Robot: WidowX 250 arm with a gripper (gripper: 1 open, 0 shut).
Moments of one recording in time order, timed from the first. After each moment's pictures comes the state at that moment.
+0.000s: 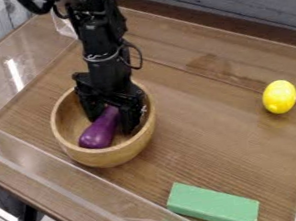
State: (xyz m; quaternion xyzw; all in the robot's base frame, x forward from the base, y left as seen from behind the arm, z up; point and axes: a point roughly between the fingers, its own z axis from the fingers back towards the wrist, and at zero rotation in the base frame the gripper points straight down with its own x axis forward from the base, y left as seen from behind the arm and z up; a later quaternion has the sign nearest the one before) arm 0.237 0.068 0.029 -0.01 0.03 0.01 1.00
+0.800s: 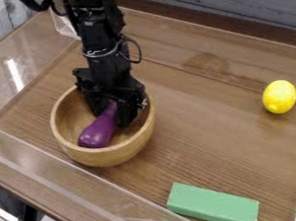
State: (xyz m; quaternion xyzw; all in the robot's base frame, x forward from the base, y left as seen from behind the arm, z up) arm 0.247 0.071 0.031 -0.02 0.01 0.01 1.00
